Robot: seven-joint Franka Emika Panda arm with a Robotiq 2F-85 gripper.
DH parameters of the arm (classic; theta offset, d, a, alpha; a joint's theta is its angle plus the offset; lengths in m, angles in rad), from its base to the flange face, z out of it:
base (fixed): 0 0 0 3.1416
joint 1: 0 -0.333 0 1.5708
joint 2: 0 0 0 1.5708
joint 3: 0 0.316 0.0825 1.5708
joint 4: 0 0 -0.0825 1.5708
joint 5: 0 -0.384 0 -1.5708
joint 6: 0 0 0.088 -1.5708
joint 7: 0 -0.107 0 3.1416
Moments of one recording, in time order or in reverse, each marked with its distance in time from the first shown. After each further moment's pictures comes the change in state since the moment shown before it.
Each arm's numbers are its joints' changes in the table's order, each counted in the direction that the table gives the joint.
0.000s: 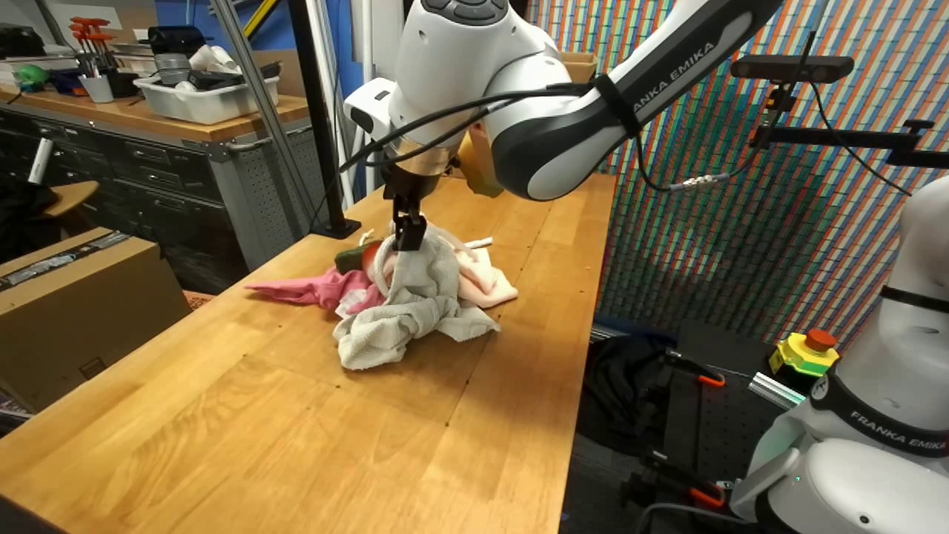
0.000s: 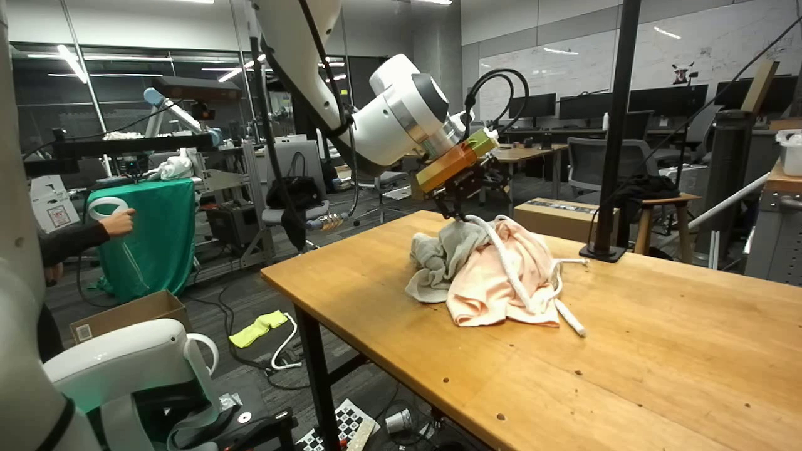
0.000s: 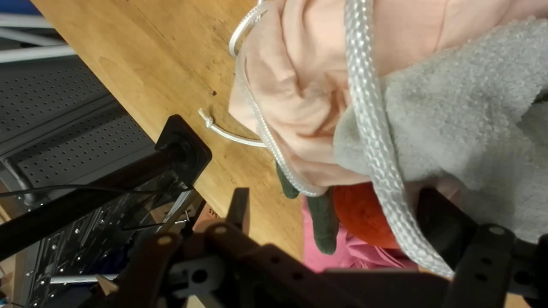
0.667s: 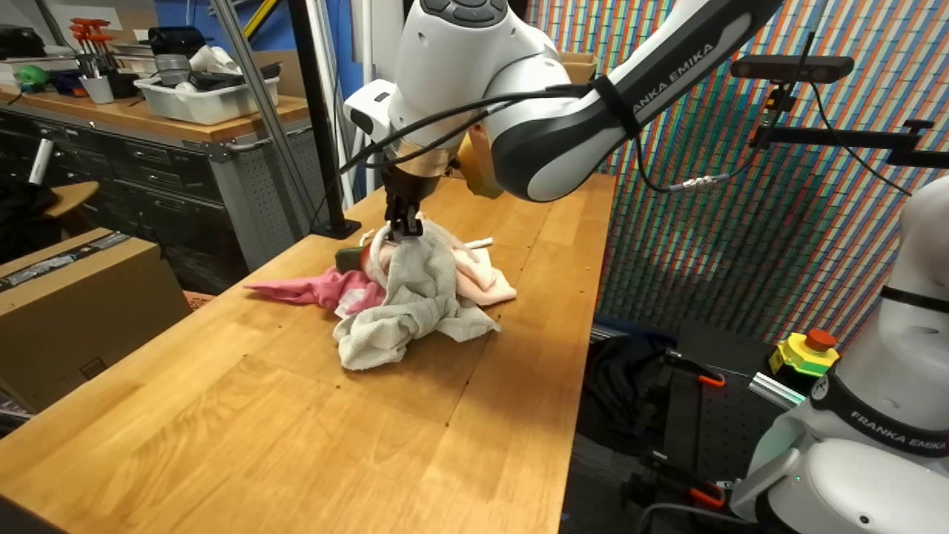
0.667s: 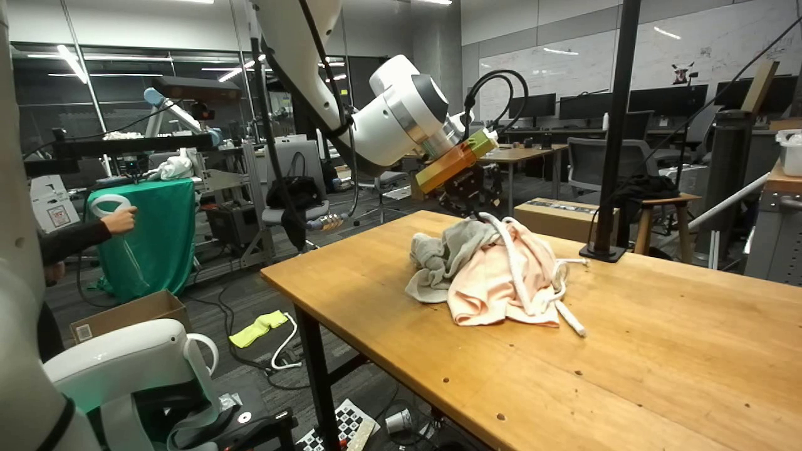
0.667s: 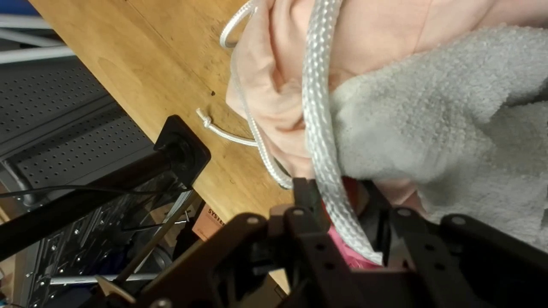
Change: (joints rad) arm -0.001 0.001 0.000 0.000 0.000 -0.001 -0.005
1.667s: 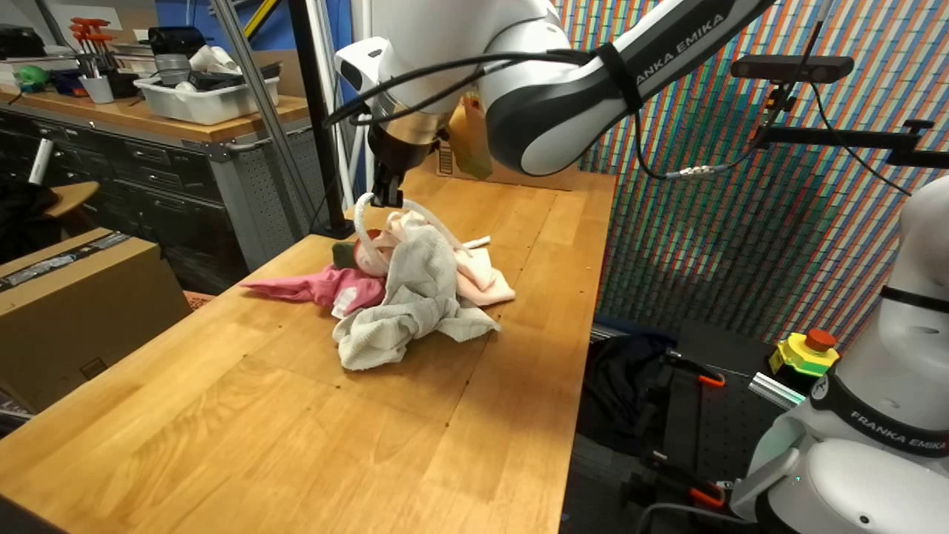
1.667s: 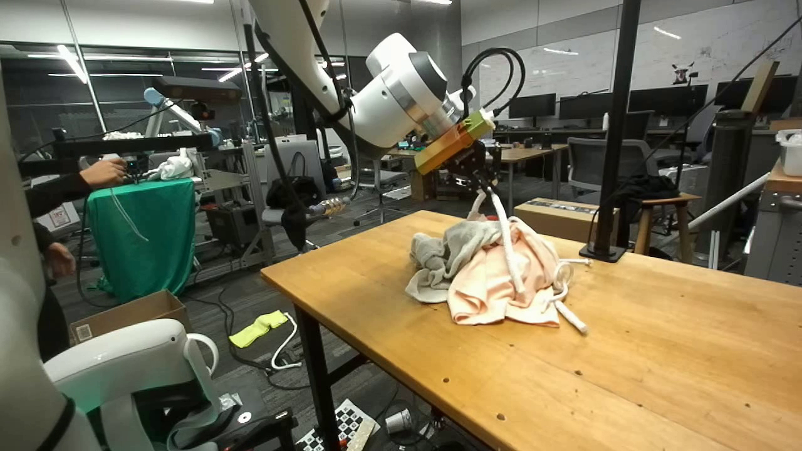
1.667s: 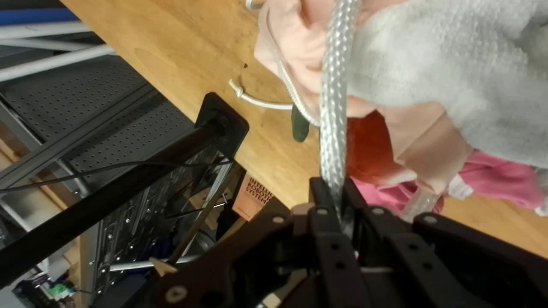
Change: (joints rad) arm -0.004 -0.034 0.002 0.043 0.000 0.000 -0.108
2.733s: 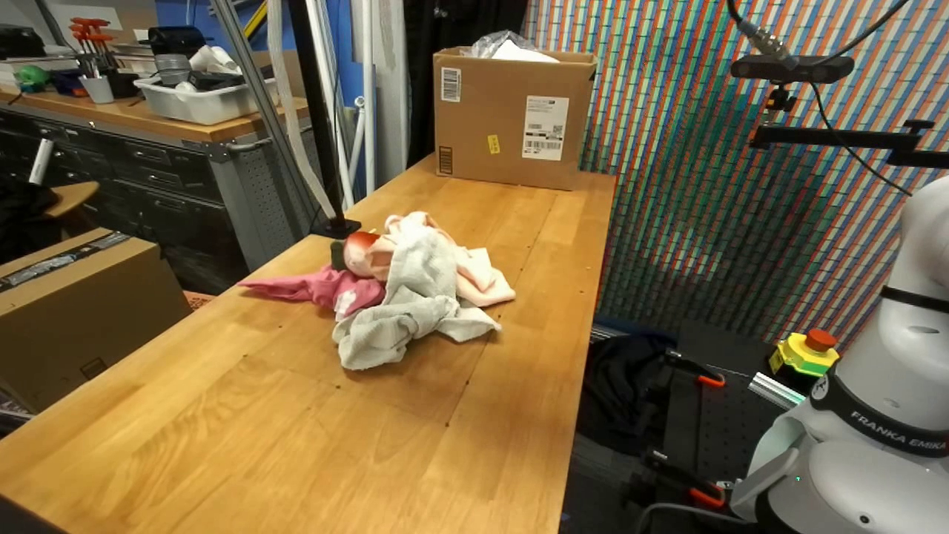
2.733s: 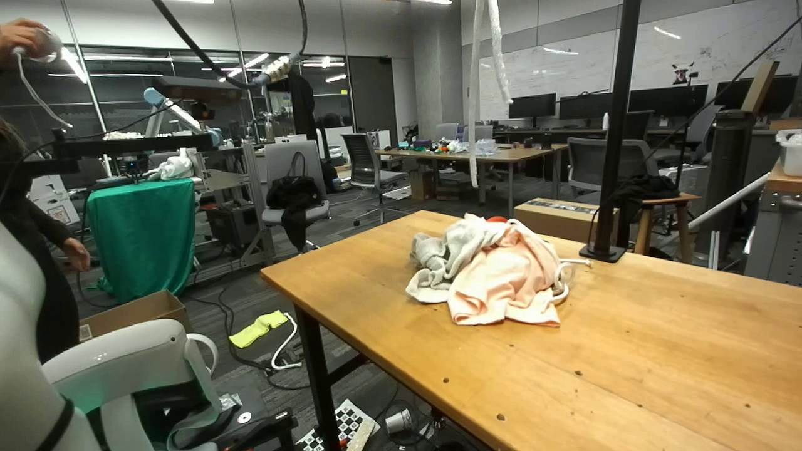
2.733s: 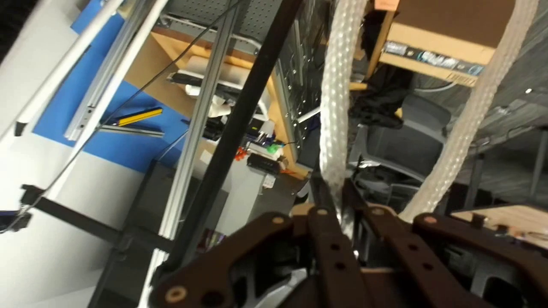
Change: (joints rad) arm 0.009 -0.332 0.033 0.244 0.000 -0.097 -0.427
